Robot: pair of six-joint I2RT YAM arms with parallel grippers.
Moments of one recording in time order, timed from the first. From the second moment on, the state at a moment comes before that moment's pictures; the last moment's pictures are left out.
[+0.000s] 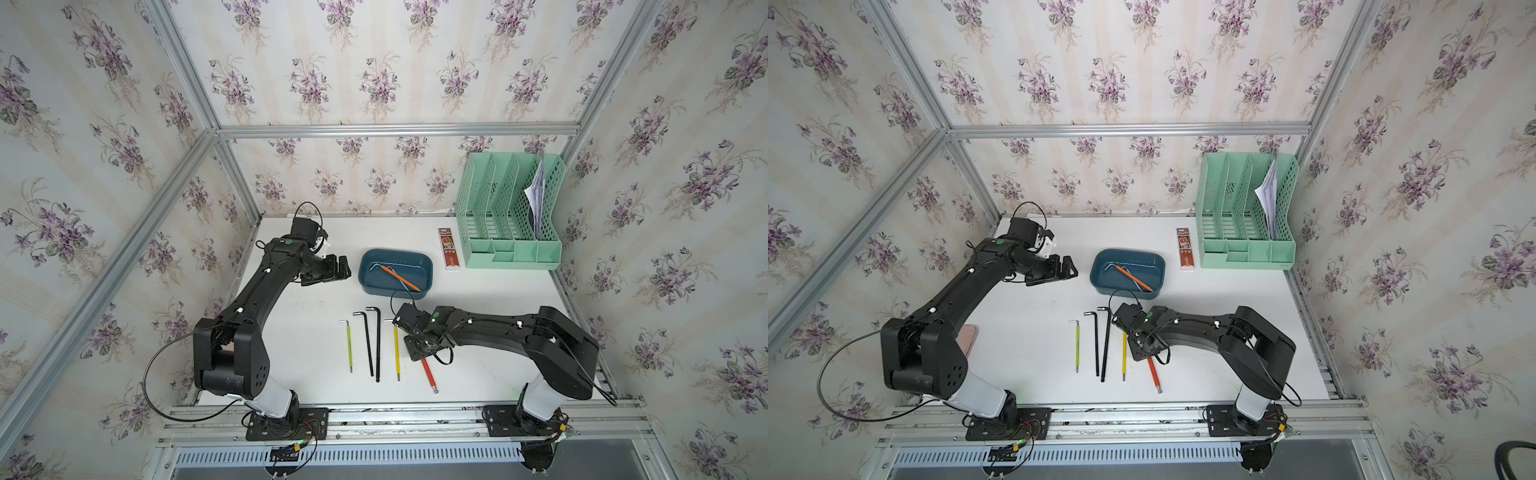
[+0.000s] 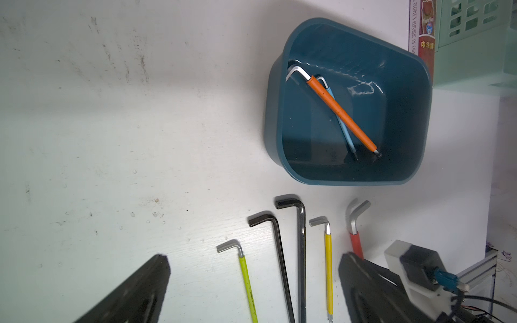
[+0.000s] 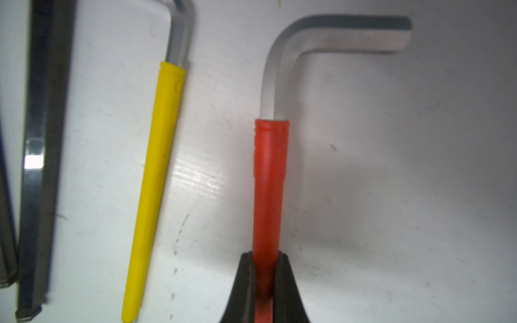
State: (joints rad) left arm -0.12 1.57 1.33 -0.92 0.30 -0.21; right arm 1.04 1.66 0.98 -0.69 0.11 0.63
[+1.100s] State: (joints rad) left arm -0.12 1.56 1.34 -0.92 0.30 -0.21; right arm 0.79 1.59 1.33 -0.69 0.05 0.17
